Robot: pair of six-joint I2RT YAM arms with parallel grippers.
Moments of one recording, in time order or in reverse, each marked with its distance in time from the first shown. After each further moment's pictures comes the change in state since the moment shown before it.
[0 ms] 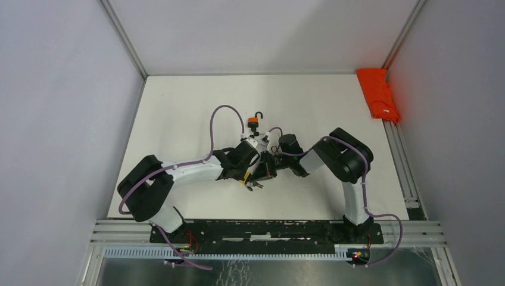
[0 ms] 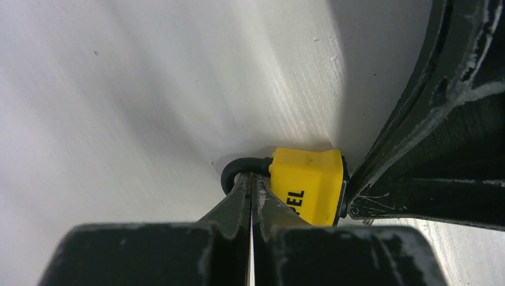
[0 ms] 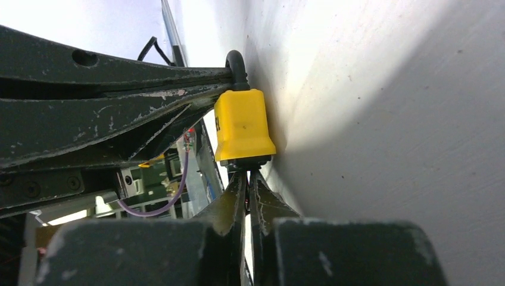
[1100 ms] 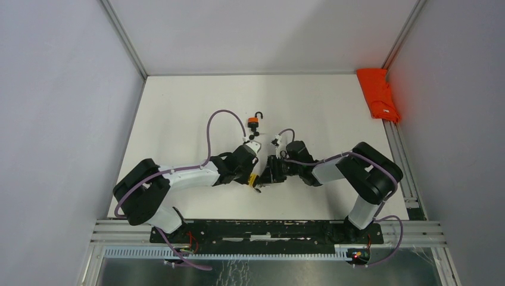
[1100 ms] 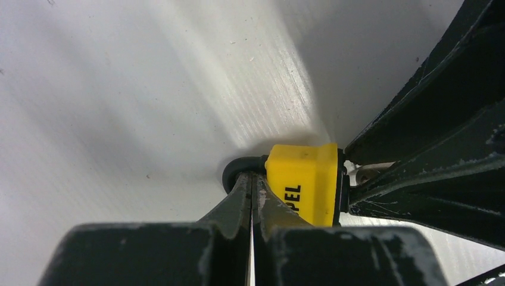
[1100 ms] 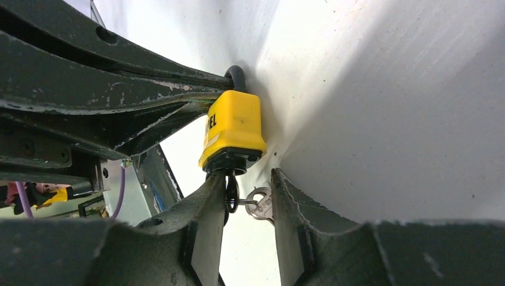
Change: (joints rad) left arm -0.020 -0.048 -0.084 0.155 0.118 -0.018; right arm 0.045 -0.317 -0.201 -0.147 0.319 -0.198
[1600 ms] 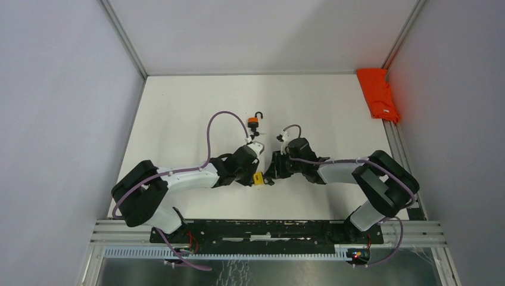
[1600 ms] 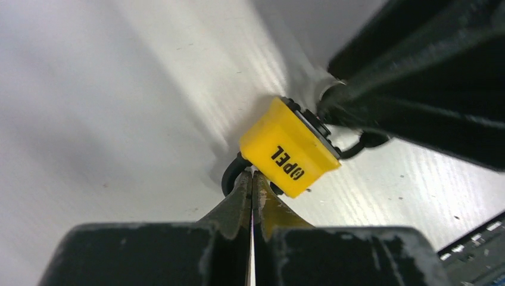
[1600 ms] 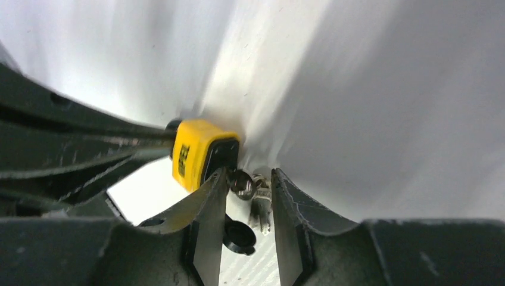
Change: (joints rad) left arm -0.016 -0.017 -0.011 0.041 0.057 -0.017; right arm -0.007 -0.149 0.016 -0.241 0.223 -0.146
